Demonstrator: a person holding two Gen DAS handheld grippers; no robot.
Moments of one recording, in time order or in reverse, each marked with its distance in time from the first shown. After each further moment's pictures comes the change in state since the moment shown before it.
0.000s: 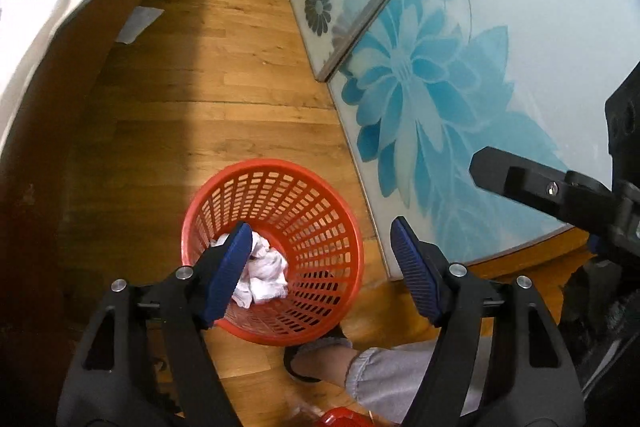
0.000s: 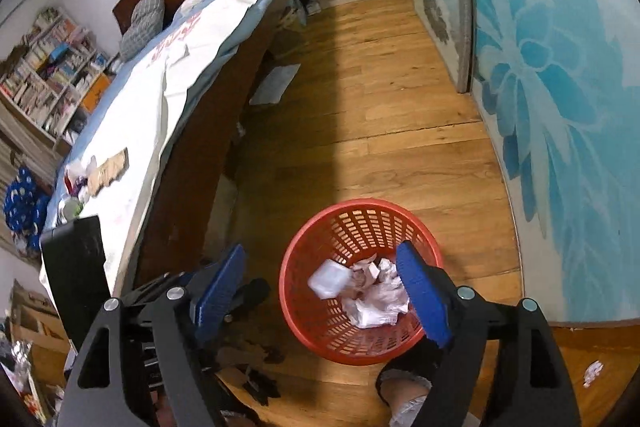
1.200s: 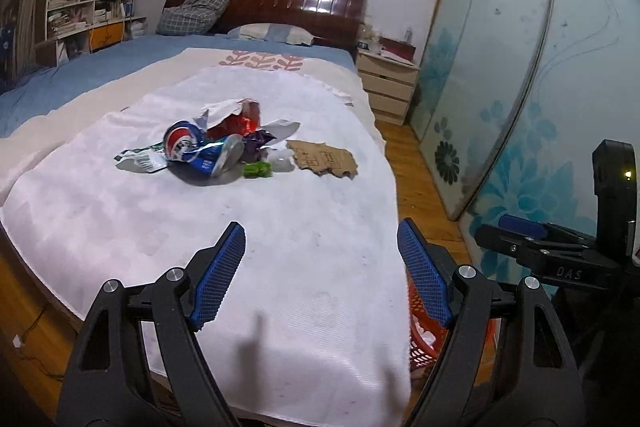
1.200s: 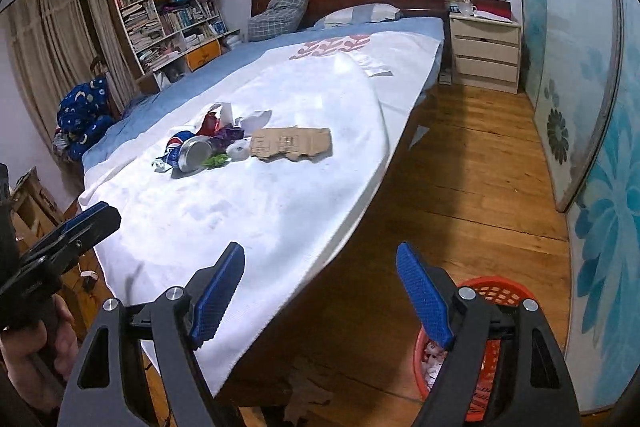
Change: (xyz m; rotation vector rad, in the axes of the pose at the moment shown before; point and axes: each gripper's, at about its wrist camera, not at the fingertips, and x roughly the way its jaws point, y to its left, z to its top) left arm -0.281 0.132 -0.089 -0.074 -0.546 0.422; right arm -0.001 0.269 -0.074 -0.437 -0.174 0.184
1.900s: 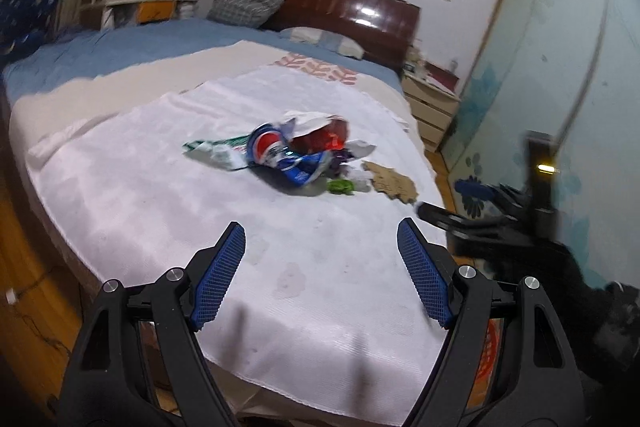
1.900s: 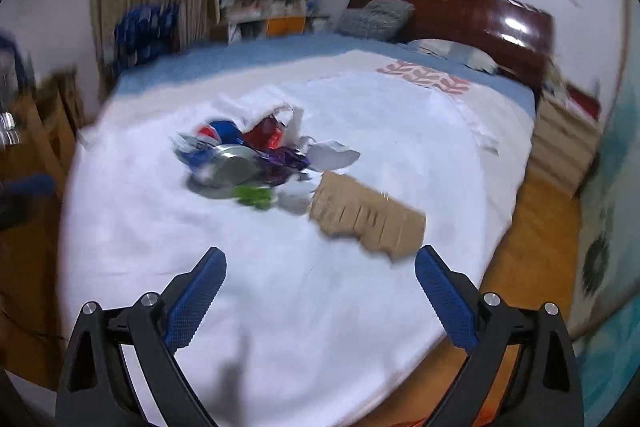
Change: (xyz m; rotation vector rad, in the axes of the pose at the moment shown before) left arm -0.017 0.078 0.008 -0.198 -0.035 0.080; right arm 0.132 0.077 0.080 -0.446 0.016 0.073
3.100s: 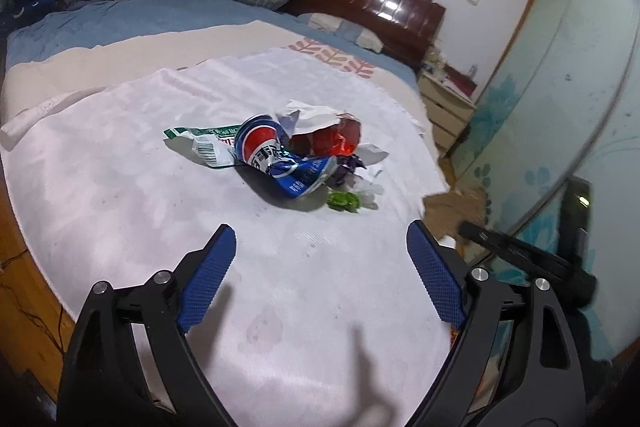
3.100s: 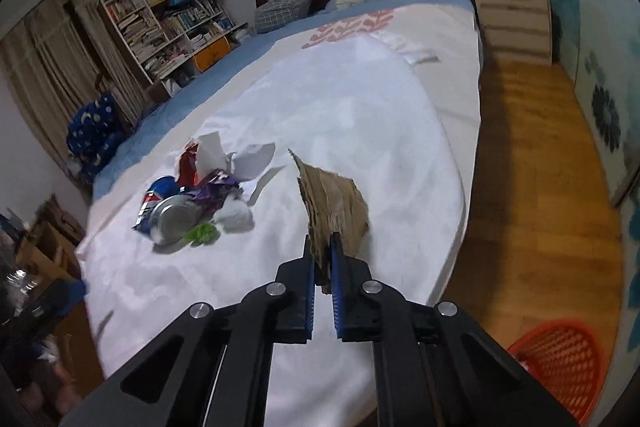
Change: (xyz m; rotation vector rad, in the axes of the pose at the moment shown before) left arm 0.056 -0.006 0.020 -0.091 0.049 0.029; right arm -0.007 -0.076 -0.036 0.550 0.020 0.076
